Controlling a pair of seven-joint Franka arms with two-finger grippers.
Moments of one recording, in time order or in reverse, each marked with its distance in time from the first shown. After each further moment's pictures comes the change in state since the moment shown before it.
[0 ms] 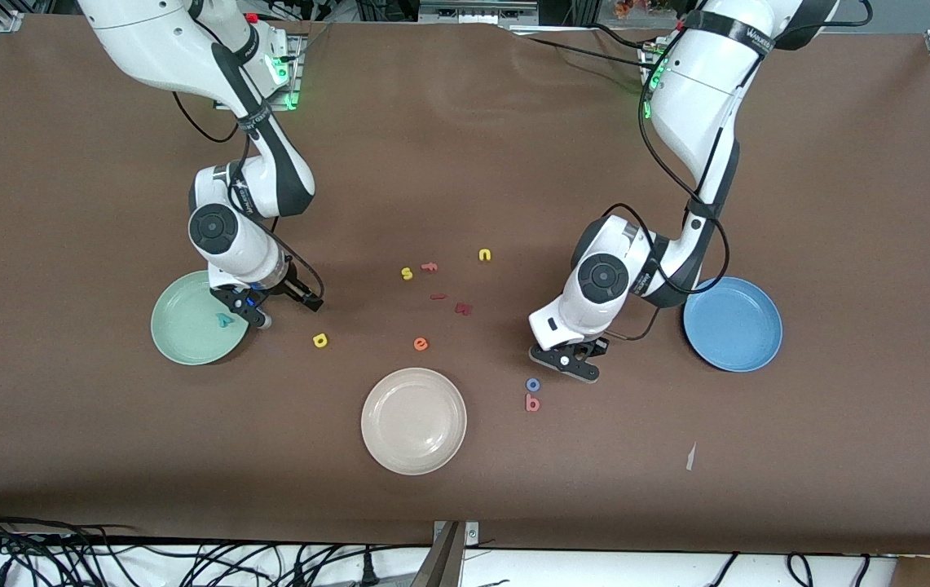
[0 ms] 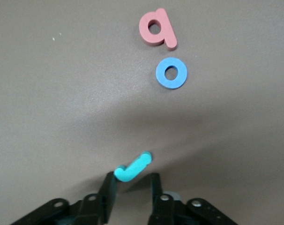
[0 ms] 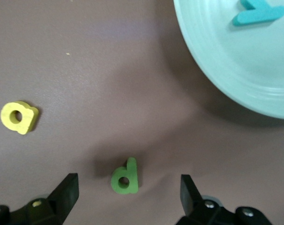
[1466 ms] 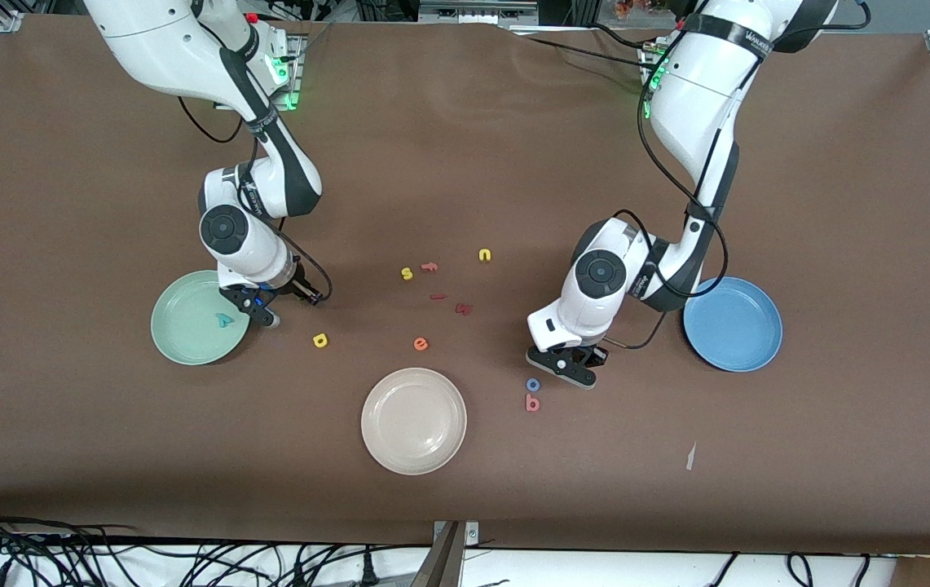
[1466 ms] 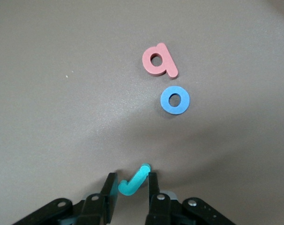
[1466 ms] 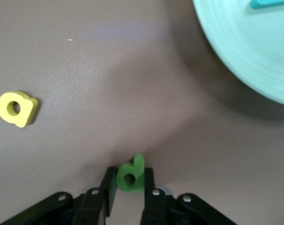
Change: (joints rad) left arm 0.000 0.013 0.005 0.018 0.071 0.063 0.016; right arm 0.005 0.021 0.011 0.002 0.001 0.024 0.009
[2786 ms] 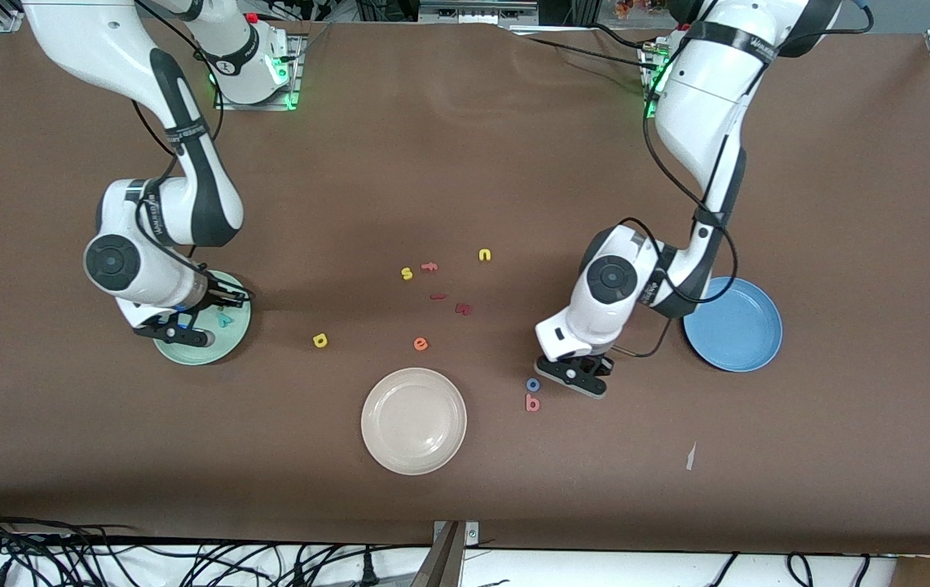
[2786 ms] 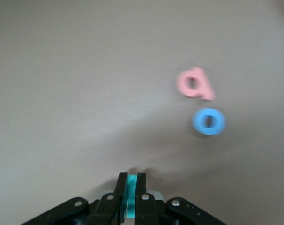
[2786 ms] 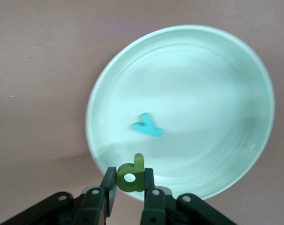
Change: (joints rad) left arm 0.048 -0.008 0.014 0.038 0.000 -0.020 0.000; right arm -0.038 -0.029 -0.229 0.165 -0.014 -0.336 -0.689
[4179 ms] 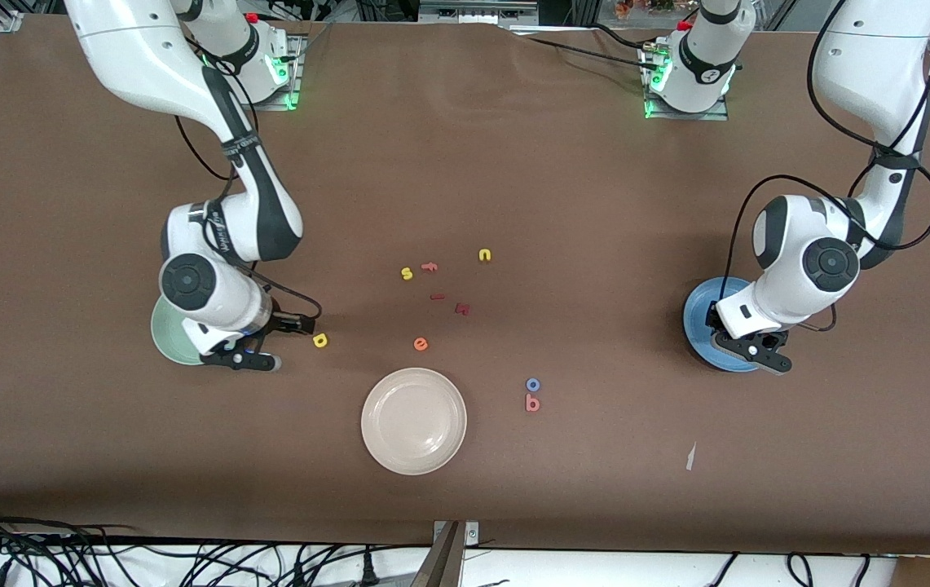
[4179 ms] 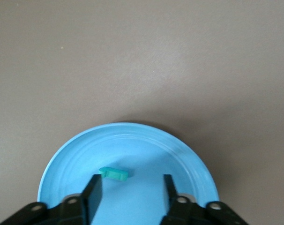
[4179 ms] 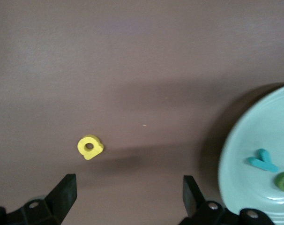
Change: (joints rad) left arm 0.356 -0.333 -0.002 -0.462 0.000 0.019 0.417; right arm 0.061 0.157 0.147 0.250 0.002 -0.007 0.166
